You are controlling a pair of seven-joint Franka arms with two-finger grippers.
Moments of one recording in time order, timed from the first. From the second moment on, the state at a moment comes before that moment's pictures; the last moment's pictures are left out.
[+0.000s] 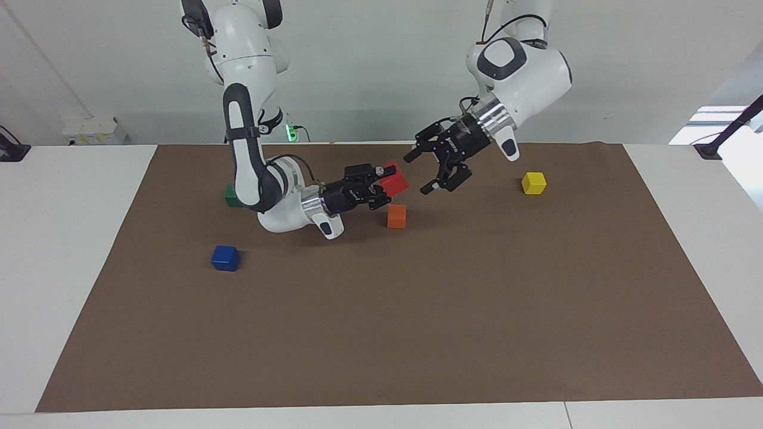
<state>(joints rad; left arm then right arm) -0.34 -0.11 -0.07 -2.07 -1.09 2.30 -1.58 0.36 0.41 -0.07 -2.06 2.10 1.38 -0.91</state>
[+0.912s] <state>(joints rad) 0.04 -0.11 -0.07 -1.92 -0.40 1.71 -0.39 0.35 0.24 -0.08 -2.04 1.96 1.78 -0.69</state>
